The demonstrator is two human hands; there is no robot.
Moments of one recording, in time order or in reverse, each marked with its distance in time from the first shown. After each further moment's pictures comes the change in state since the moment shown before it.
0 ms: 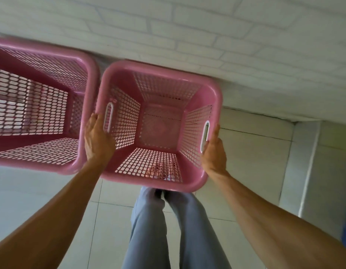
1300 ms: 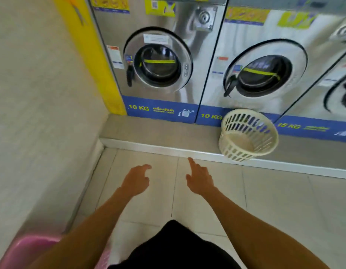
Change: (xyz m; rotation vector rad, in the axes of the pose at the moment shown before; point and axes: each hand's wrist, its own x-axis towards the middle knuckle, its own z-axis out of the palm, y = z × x) left_hand -0.548 0.308 0.037 0.663 -0.880 1.682; right_hand -0.558 0.269 -0.140 0.569 0.491 0.947
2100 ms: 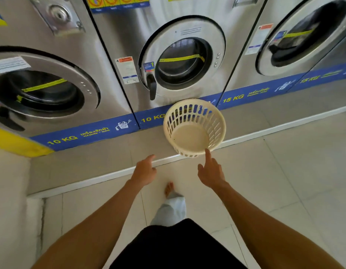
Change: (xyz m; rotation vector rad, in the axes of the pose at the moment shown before) left_hand 0.271 0.281 0.108 0.081 -0.256 0.143; right_hand 0.128 0.268 -0.135 0.415 0.200 0.520
